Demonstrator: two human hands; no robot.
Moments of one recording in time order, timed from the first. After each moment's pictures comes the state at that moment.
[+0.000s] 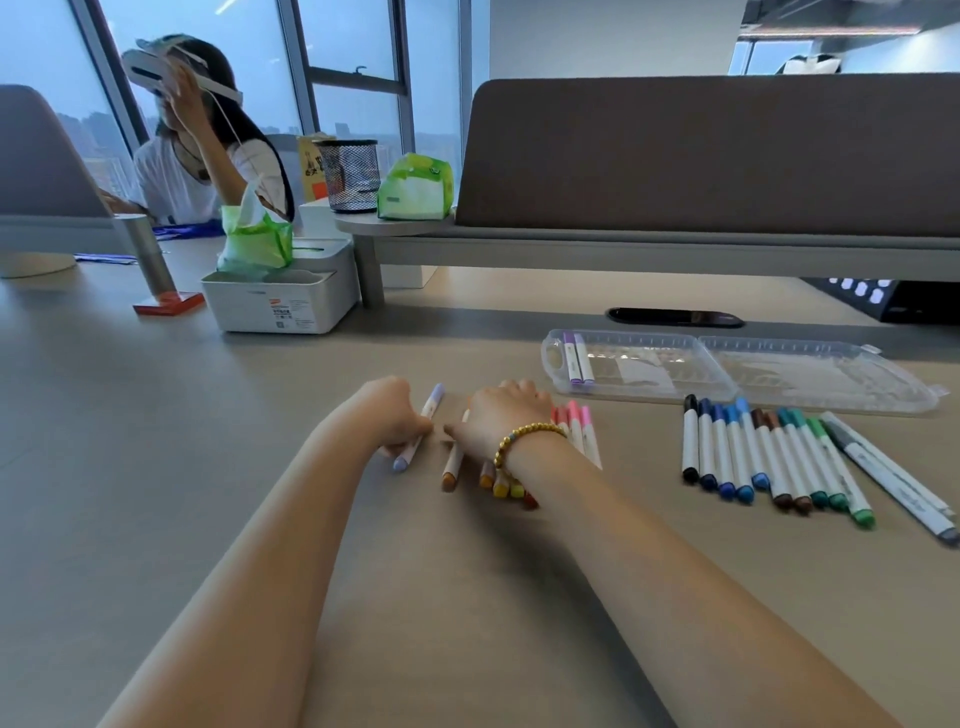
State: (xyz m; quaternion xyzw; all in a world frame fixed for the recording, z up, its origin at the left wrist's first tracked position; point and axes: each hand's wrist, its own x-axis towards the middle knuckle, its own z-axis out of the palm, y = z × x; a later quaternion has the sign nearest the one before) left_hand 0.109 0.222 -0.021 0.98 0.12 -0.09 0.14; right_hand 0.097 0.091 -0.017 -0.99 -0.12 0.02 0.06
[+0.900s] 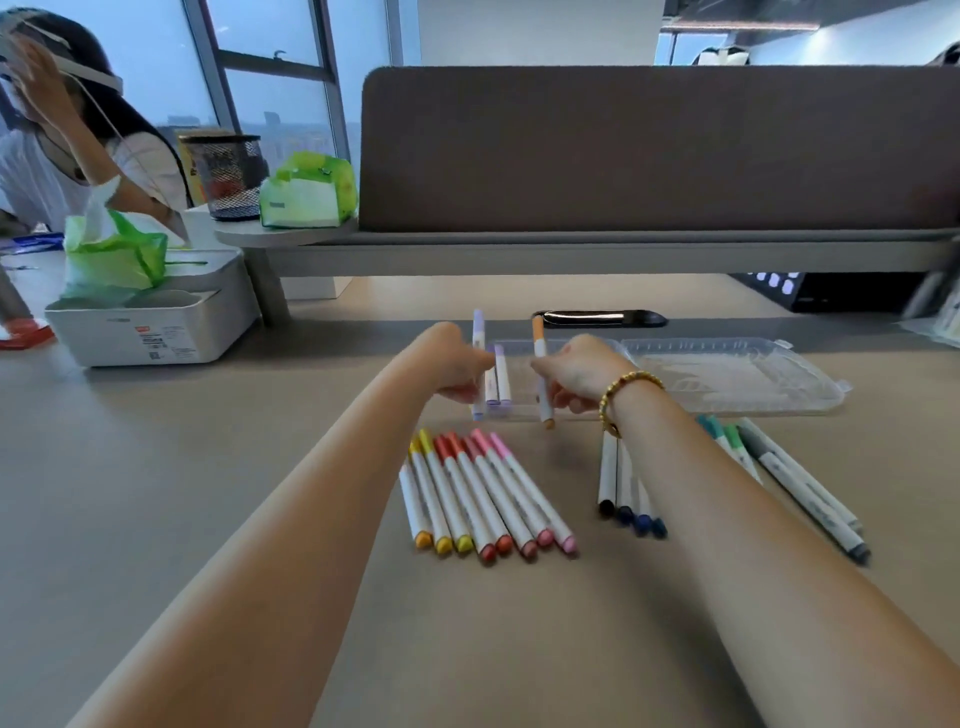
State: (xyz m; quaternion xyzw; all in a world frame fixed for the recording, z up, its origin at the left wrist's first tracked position) left_hand 0.184 0.095 0.019 0.93 0.03 -0.06 0.35; right_hand 0.173 -0.055 0.009 -0.90 0.04 0.06 0.44
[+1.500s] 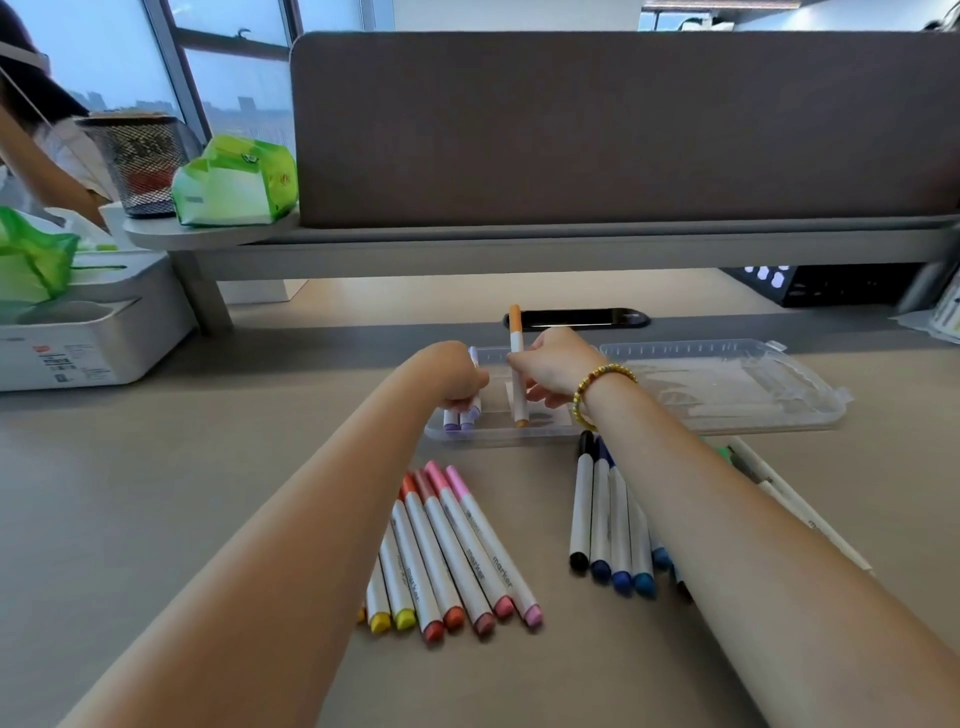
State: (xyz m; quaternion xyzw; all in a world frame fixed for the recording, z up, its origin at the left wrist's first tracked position) left_hand 0.244 0.047 -0.002 0.98 0.00 -0.10 0.17; right_hand 0.228 -0.077 -0.002 -0.90 0.04 0.04 0.43
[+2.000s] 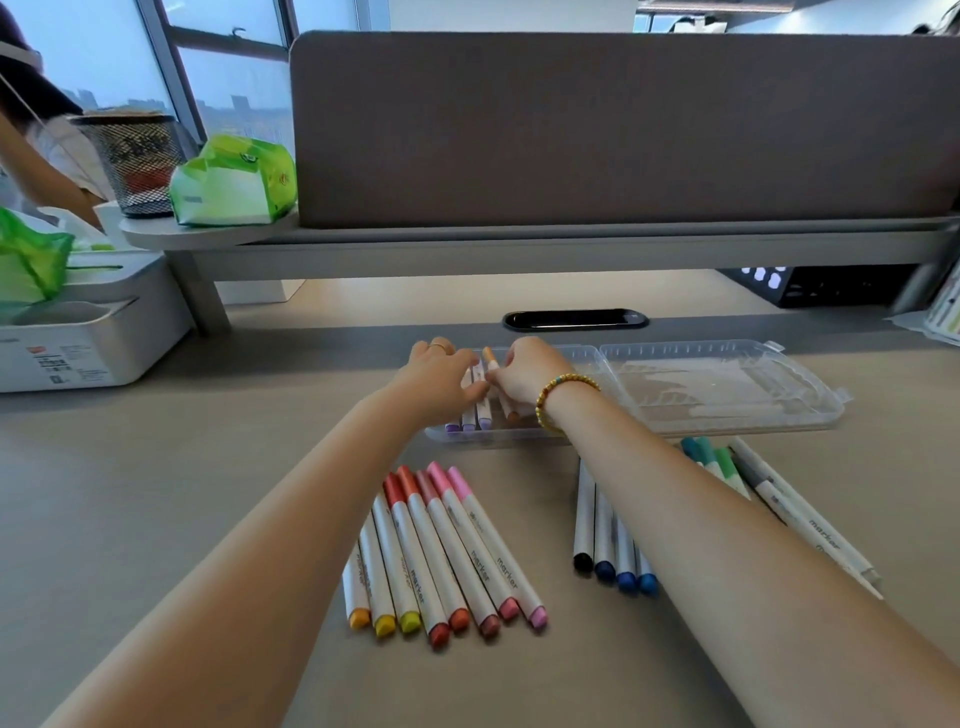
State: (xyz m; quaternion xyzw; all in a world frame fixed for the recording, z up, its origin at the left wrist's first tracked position) left_hand 0.240 0.067 -0.020 0.99 -0.15 0.01 0.06; right_hand 0.248 -0.056 -0.023 -0.95 0.01 0.00 0.30
